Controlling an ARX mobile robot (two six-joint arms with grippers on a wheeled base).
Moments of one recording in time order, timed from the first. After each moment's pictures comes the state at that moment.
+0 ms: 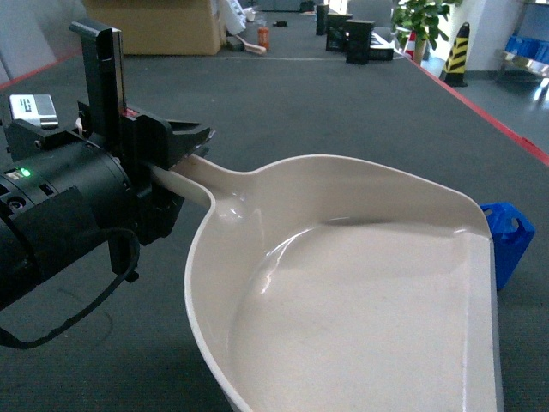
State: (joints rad) left arm -0.36 1.80 0.53 1.28 0.07 -1.35; right arm -0.12 1.06 0.36 0.41 0.07 0.02
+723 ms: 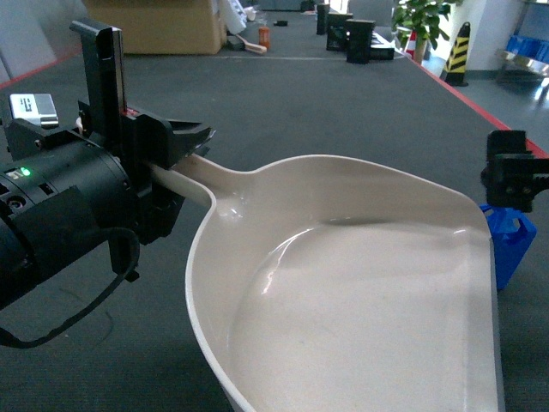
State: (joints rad) left arm -0.36 1.80 0.53 1.28 0.07 -1.35; right arm 0.09 1.73 0.88 0.27 0.10 0.06
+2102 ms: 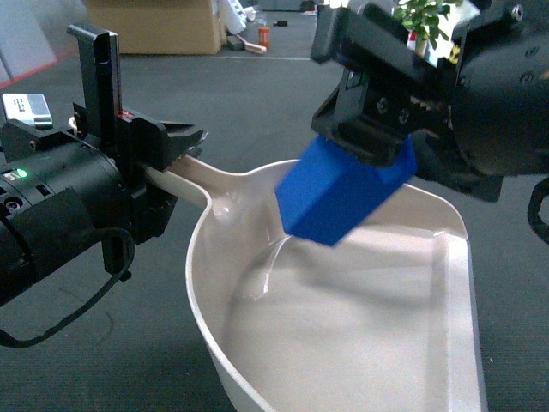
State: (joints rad) left arm -0.36 1.80 0.53 1.28 0.07 -1.33; right arm 0.45 1.49 0.80 0.27 -0.12 0.49
